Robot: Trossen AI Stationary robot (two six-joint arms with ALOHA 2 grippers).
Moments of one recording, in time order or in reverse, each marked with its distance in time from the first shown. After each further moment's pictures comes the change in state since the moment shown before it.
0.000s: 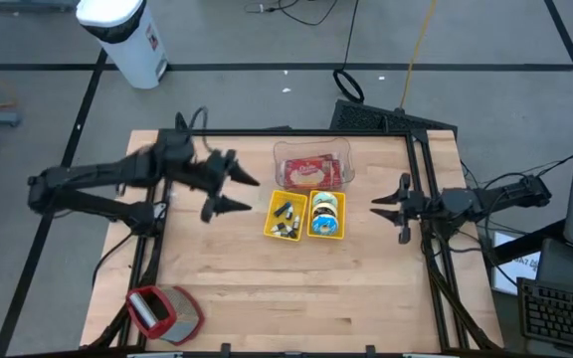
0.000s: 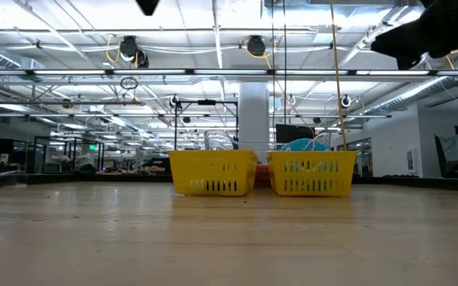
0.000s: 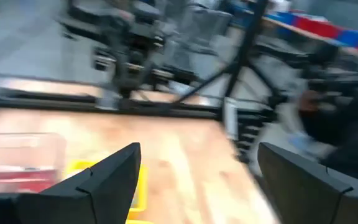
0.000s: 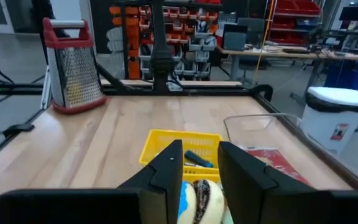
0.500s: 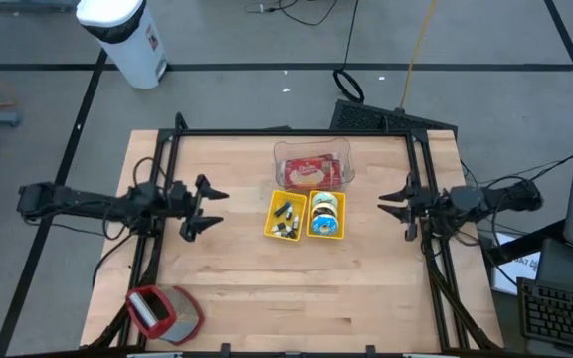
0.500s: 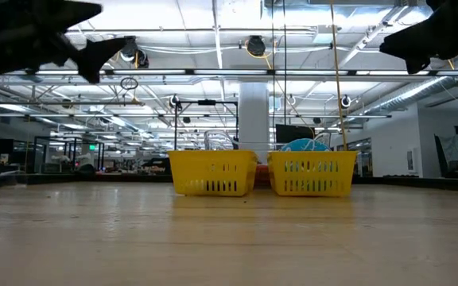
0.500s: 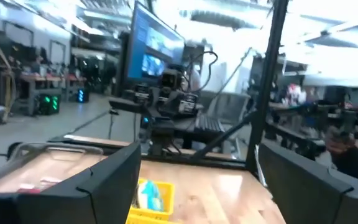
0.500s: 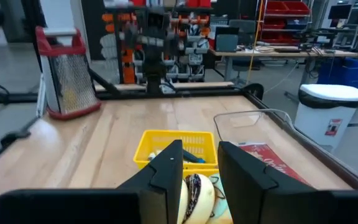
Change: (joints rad) left arm -0.164 -0.444 -0.967 0.995 -0.370 -0.058; right arm -0.001 -0.151 0.000 -0.133 0.029 0.024
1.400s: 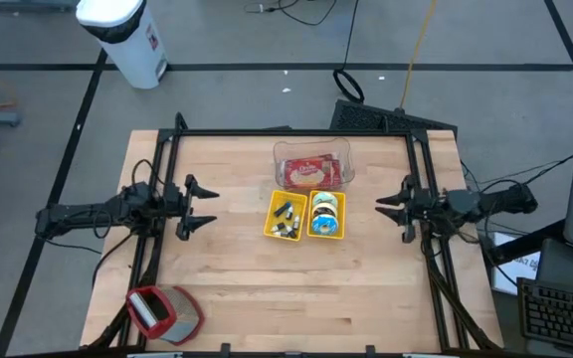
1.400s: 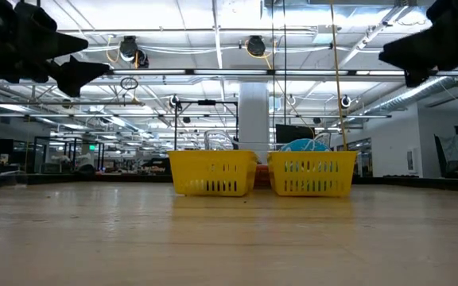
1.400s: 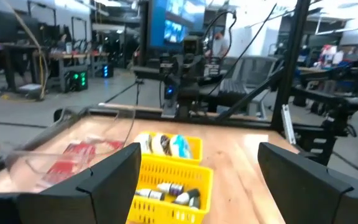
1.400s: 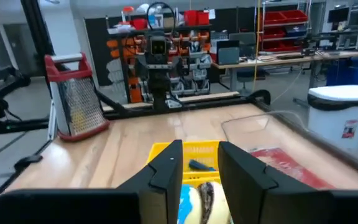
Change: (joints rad) left arm 0.066 -0.525 -0.050 -0.632 -0.019 0.087; right arm 0.001 -0.107 -0.107 0.091 -0.009 0.063
